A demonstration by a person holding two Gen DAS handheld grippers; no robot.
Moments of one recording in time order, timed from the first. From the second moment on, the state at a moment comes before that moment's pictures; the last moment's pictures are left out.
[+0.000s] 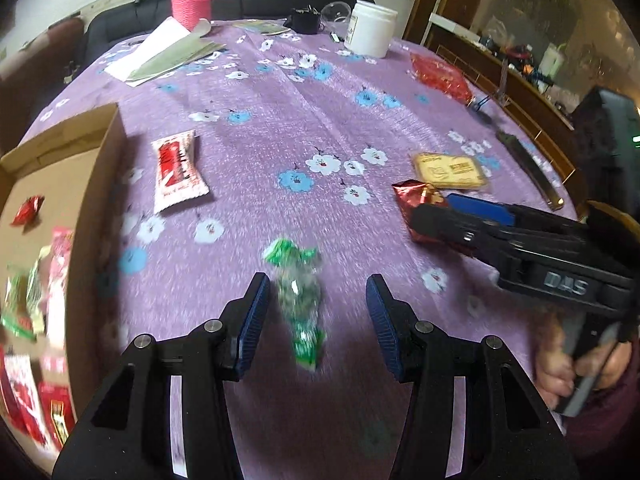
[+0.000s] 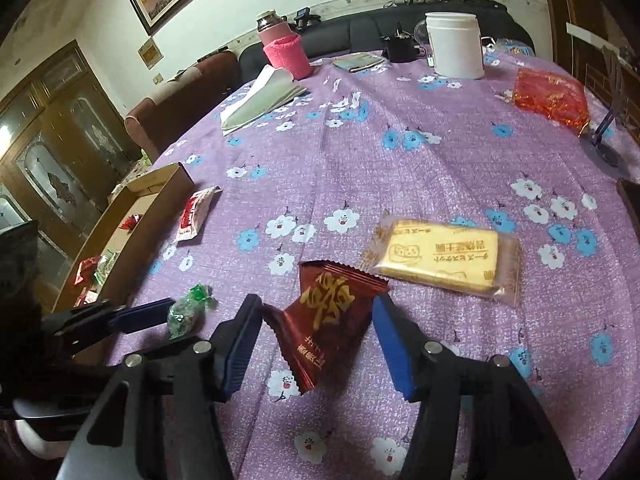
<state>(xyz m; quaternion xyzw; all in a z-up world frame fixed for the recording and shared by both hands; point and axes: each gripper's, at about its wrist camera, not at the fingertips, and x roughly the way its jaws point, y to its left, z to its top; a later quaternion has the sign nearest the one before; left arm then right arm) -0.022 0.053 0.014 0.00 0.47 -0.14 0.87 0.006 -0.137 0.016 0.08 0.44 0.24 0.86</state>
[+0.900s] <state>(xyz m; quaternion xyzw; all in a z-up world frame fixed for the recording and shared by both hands) -0.093 0.152 0.066 -0.14 0.38 -0.12 0.91 -0.026 -0.107 0.039 0.03 0.40 0.24 0.89</state>
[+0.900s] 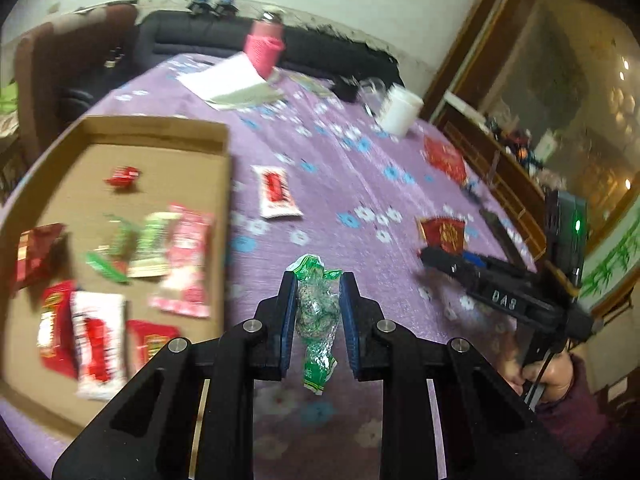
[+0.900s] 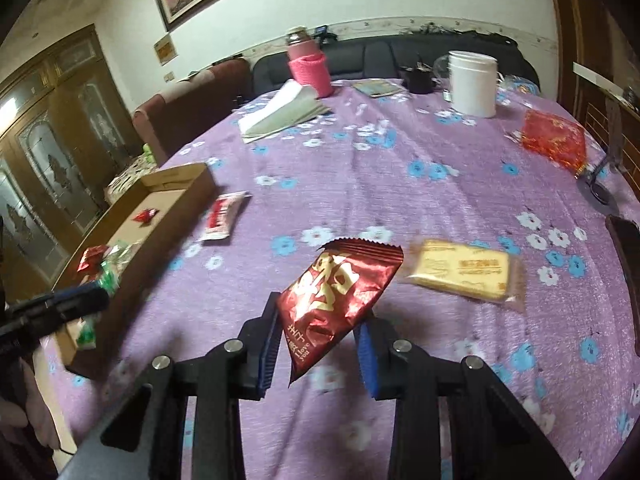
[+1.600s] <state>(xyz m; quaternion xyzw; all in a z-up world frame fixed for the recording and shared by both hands) -0.143 0.252 0.069 -0.23 0.34 -0.05 0.91 -0.063 -0.023 0.063 -0.03 0.39 0.30 0.87</state>
